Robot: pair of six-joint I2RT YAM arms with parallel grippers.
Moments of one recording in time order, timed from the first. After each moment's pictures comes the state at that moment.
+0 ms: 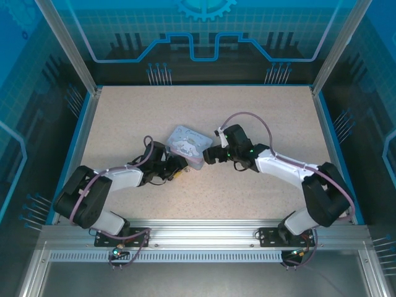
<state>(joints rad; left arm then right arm) -0.40 1.46 0.53 0.11 0.41 -1.06 0.61 1.53 0.92 -0.21 -0.07 0.30</state>
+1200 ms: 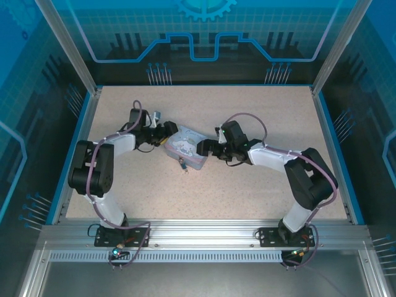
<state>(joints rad) -0.09 1.78 0.99 0.00 0.66 -0.66 0.56 1.70 0.97 -0.09 -0.35 0.69</state>
